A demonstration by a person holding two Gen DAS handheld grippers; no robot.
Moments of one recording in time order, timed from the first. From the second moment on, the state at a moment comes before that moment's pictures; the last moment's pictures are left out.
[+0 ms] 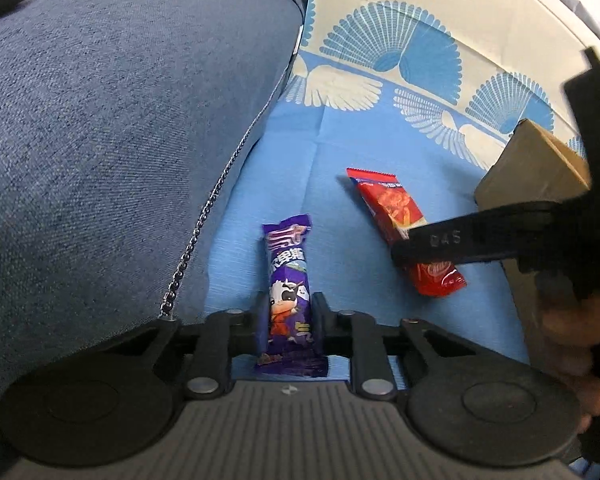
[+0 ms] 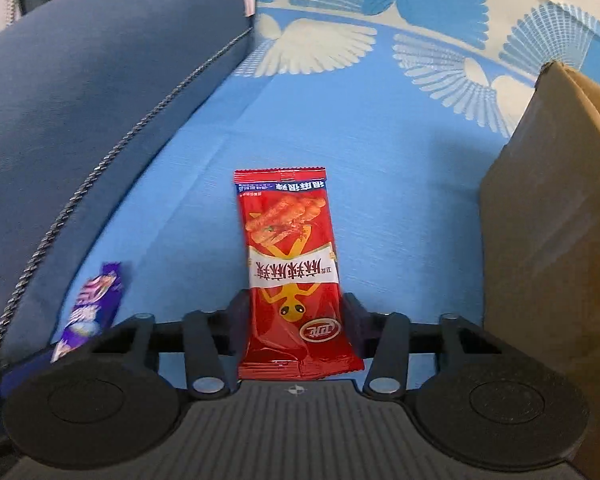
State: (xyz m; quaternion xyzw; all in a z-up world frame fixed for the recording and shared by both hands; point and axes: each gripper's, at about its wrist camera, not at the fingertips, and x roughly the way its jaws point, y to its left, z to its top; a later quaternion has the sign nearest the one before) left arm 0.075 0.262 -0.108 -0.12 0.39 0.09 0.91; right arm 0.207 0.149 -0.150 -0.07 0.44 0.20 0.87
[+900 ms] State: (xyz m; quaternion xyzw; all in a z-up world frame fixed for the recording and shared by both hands) left arm 0.020 0.241 -0.083 -0.14 0.42 0.04 0.89; right arm 0.044 0.077 -0.143 0.02 0.48 0.16 0.86
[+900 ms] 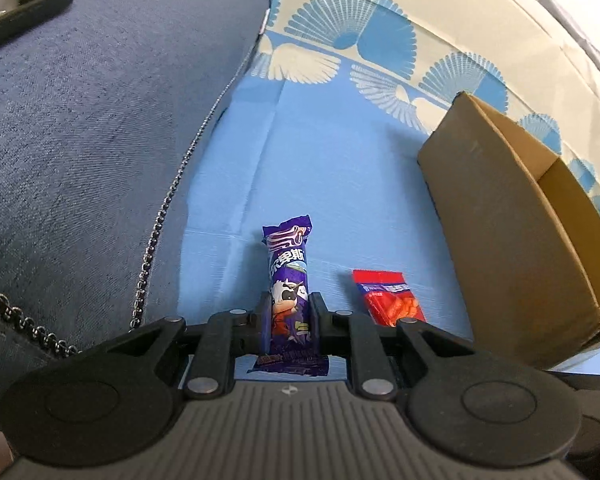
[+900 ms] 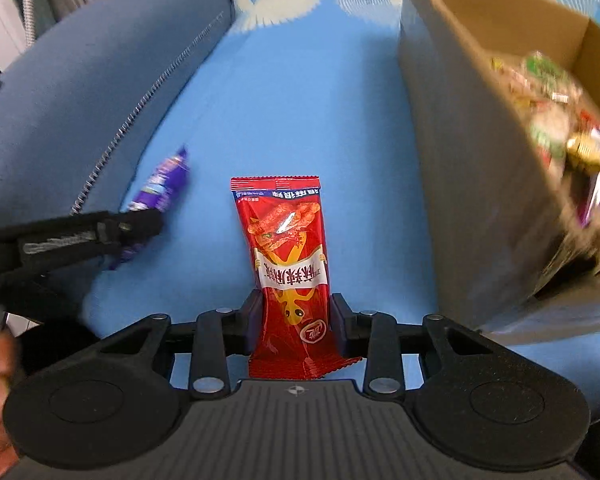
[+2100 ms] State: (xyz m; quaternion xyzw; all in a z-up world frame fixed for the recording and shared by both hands) left arm 0.038 0.244 -0.103 -0.15 0.46 0.07 0.87; right arm 0.045 0.087 -0.144 -0.07 0.46 0.19 0.86
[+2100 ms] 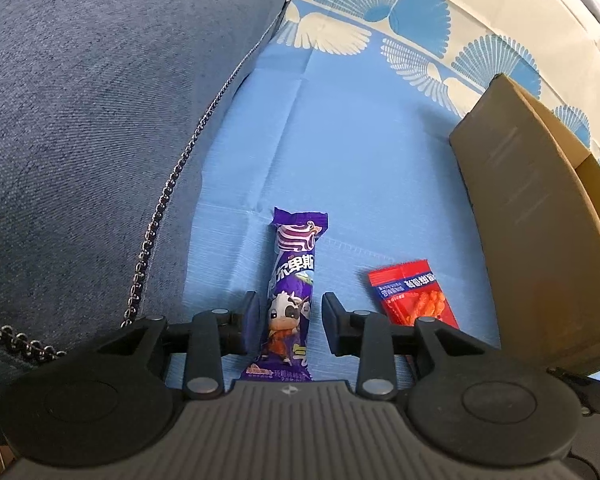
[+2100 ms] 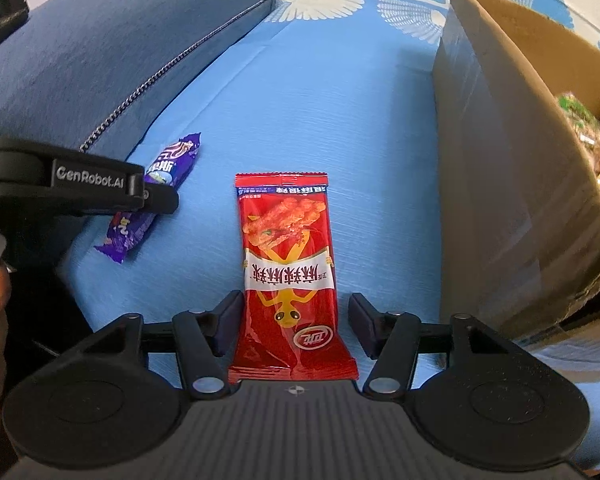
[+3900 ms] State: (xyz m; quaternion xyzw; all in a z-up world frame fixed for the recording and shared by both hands) left arm 0.058 0.183 0.028 -0.27 0.28 -0.01 0.92; right arm 0.053 -0.036 -0.012 0.10 0.20 0.14 0.96
